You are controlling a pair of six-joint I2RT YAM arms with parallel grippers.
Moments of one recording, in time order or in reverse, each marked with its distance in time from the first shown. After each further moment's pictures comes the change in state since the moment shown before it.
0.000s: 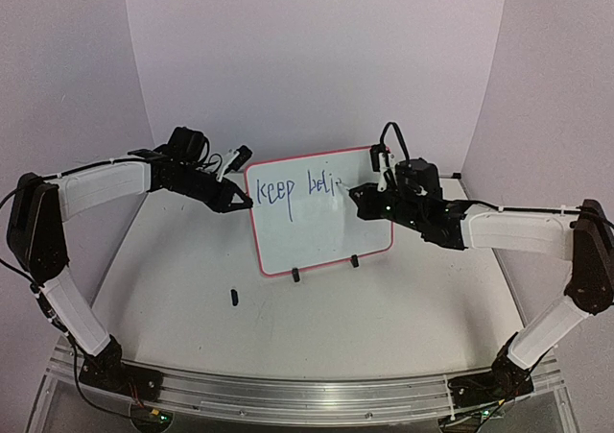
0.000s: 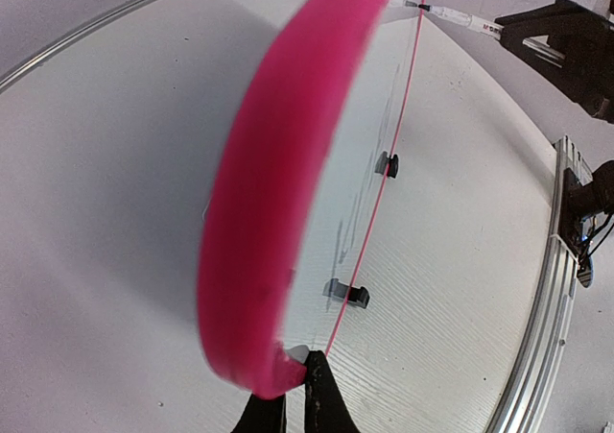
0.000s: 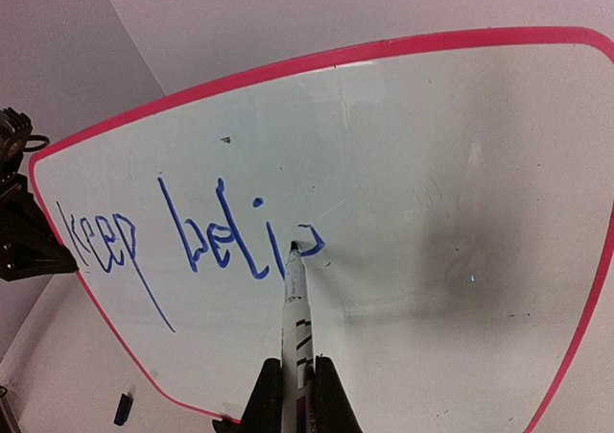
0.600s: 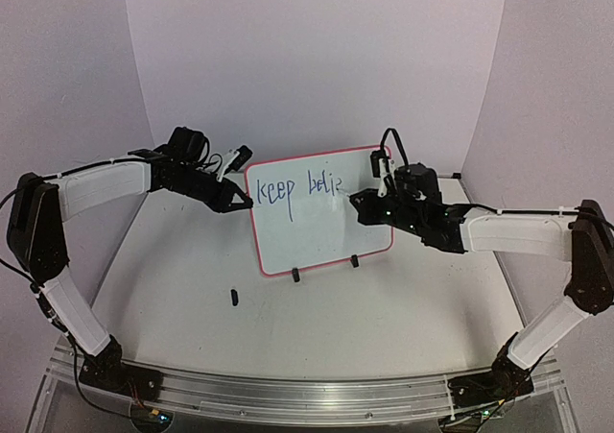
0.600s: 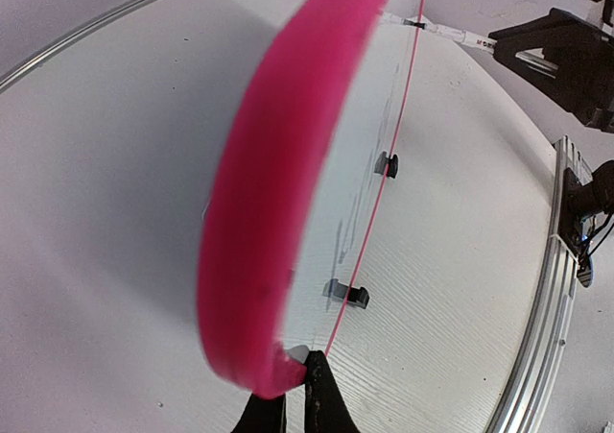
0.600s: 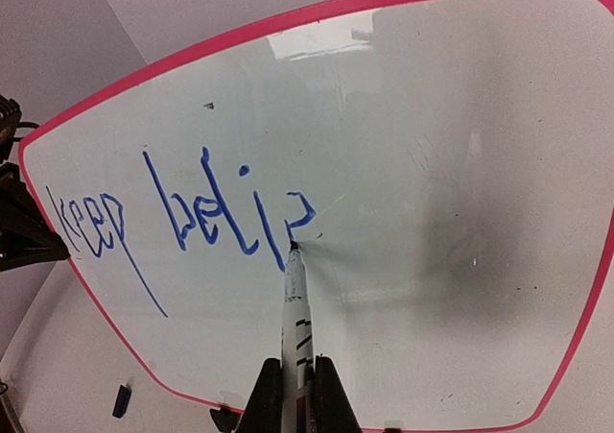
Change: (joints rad) left arm -0.001 0.000 0.000 0.000 0.000 0.000; right arm 0.000 0.000 -0.031 0.003 -0.001 0.025
